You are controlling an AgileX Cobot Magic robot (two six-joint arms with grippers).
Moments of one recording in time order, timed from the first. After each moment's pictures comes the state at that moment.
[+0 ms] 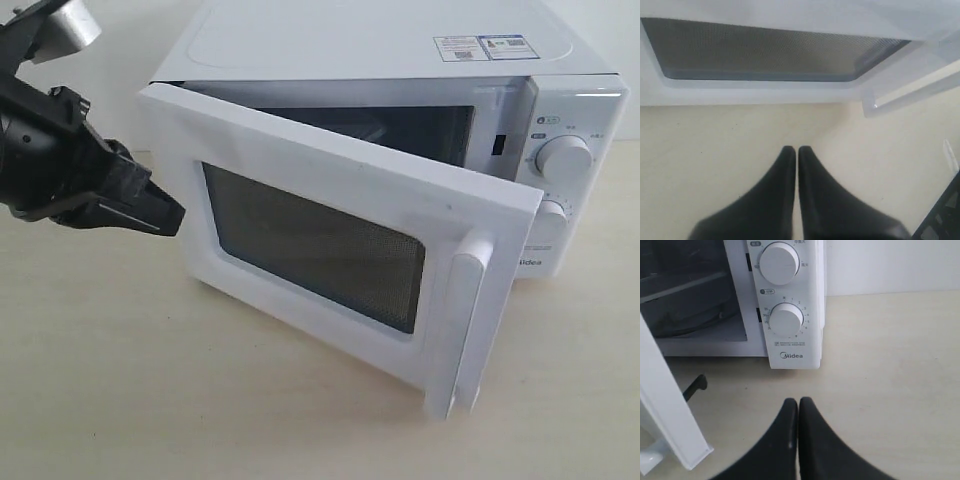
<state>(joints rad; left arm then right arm) -0.36 1.29 -1.00 -0.61 0.87 0.50 -0.02 0.01 0.00 0.13 0.33 -0.04</state>
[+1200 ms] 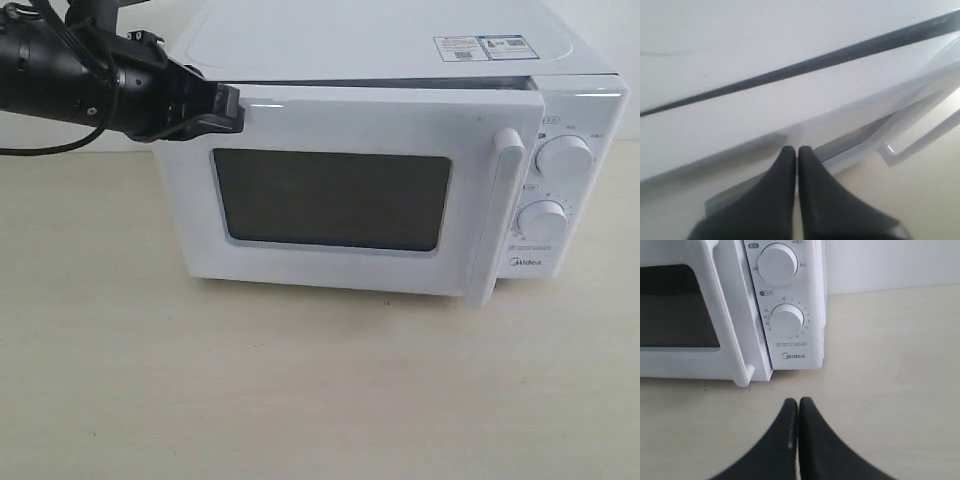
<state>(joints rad) -0.36 1.54 -1.10 -1.05 0.45 0.95 -0.02 0.01 0.00 0.13 0.33 0.00</state>
